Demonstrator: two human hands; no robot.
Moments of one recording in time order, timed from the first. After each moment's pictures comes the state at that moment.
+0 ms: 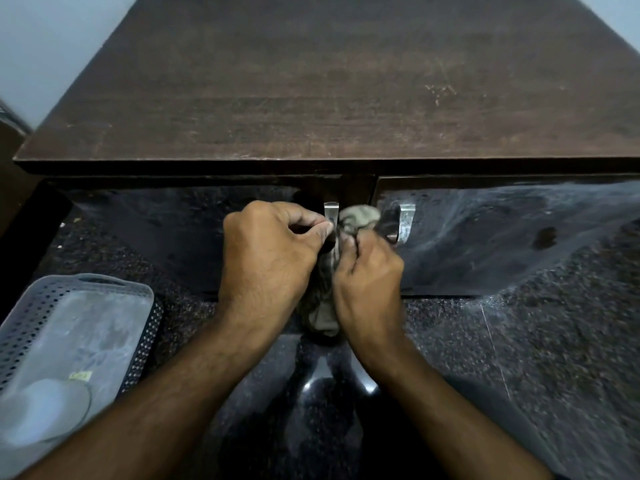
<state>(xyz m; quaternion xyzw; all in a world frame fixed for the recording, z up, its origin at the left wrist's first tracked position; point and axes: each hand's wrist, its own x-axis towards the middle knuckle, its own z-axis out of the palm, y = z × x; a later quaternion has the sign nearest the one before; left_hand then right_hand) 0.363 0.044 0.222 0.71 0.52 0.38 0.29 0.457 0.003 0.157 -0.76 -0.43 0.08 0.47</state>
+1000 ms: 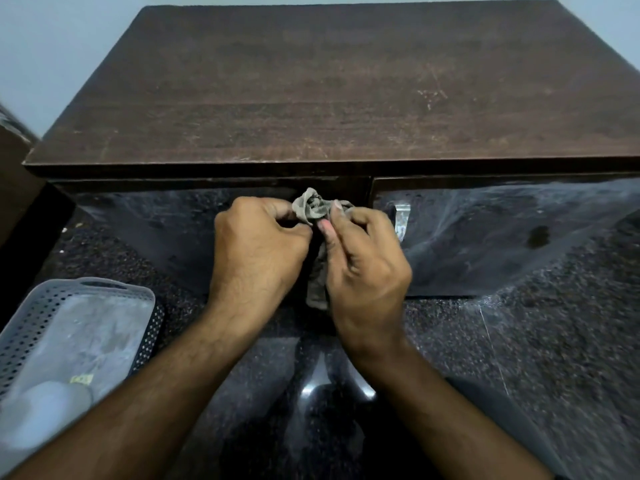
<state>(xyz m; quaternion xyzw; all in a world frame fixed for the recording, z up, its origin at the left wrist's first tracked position) 0.356 0.048 0.233 0.68 0.58 0.33 0.31 0.448 -0.006 0.179 -0.63 -0.51 -0.08 0.58</state>
